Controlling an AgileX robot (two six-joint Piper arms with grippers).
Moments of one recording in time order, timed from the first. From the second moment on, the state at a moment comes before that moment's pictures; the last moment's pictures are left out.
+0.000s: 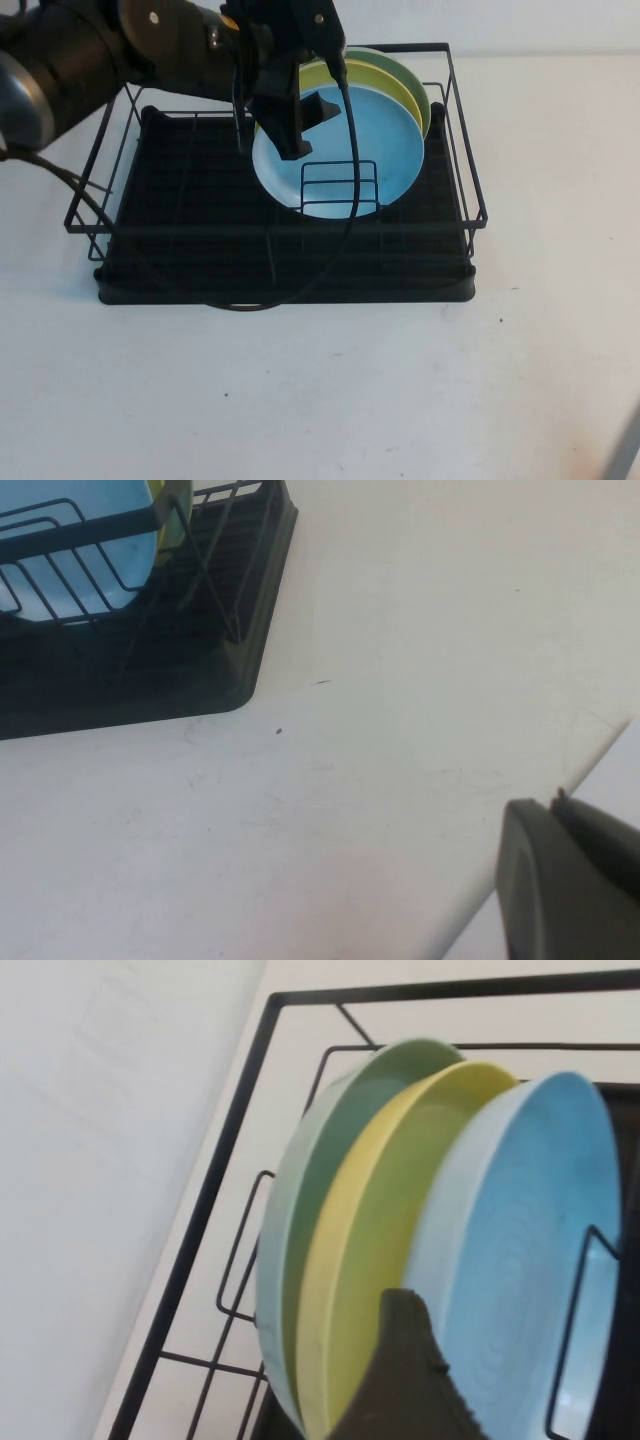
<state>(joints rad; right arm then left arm) 0.08 -0.01 0.03 0.31 0.37 -0.07 -0.47 1.78 -1.61 -0.39 0.54 1.34</state>
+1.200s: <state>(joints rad) 0.08 -0.01 0.03 0.31 0.37 -0.07 -0.48 1.92 -1.62 -0.41 0.34 1.34</state>
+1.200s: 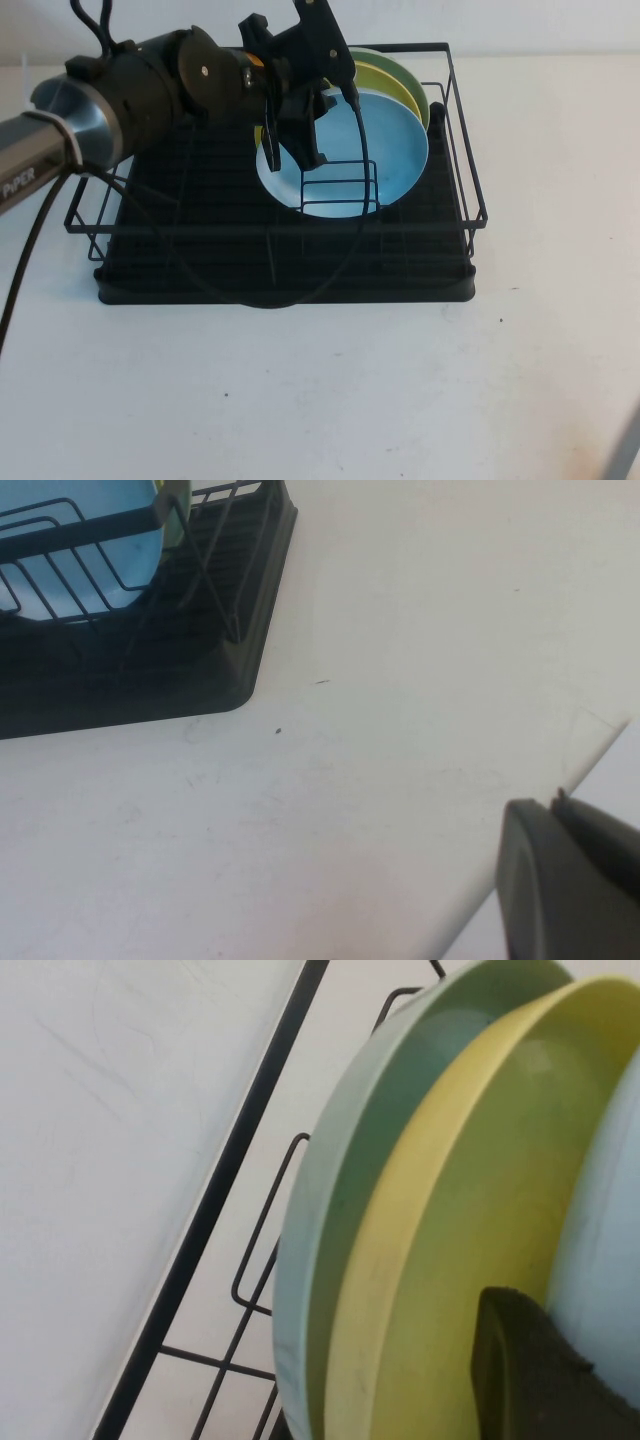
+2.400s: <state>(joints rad) 0.08 -0.01 0.03 0.31 0.37 -0.07 -0.49 1.38 -1.62 -0.40 0.67 0.86</state>
